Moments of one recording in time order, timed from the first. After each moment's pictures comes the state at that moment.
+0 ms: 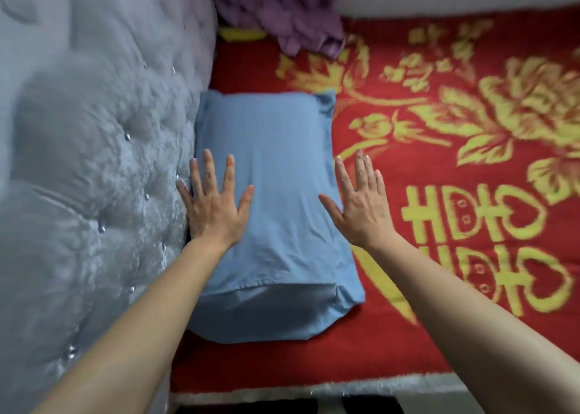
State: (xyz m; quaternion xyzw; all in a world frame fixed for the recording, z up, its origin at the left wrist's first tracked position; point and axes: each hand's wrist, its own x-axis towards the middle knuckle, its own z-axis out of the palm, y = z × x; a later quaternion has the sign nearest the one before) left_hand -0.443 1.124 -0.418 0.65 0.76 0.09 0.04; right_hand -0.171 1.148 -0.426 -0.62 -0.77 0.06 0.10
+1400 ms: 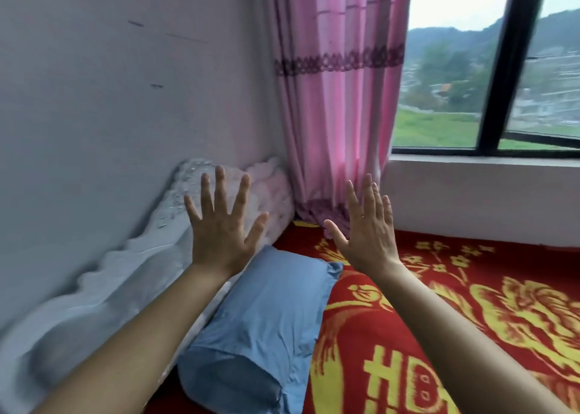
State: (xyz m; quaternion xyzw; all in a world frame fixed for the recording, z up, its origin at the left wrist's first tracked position) left_hand -0.110 0.906 -0.026 0.52 0.76 0.20 -0.33; right_hand 0.111 1.067 -0.077 -0.41 -0.82 -0.07 0.39
